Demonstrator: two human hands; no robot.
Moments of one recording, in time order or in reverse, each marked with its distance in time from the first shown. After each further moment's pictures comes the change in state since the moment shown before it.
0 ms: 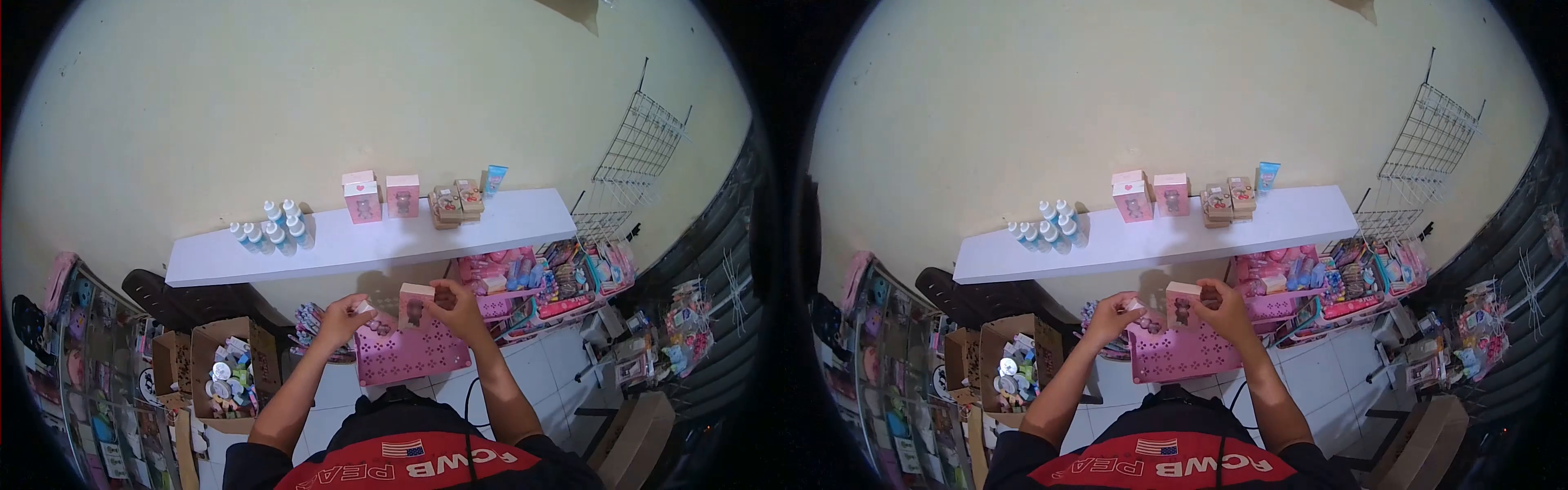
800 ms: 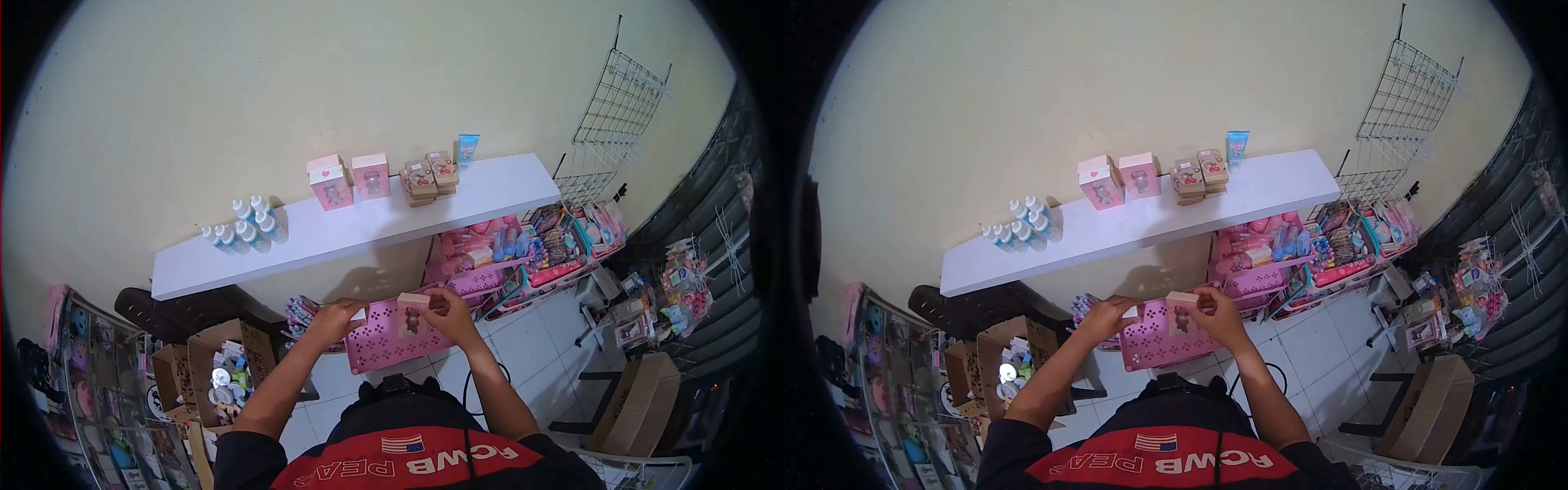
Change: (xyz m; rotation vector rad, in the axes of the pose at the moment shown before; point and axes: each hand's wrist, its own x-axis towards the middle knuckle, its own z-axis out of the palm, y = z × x) left_hand 0.004 -0.021 -0.002 0.952 -0.420 0.416; right_hand -0.056 0.060 -0.001 0.017 0.087 0.123
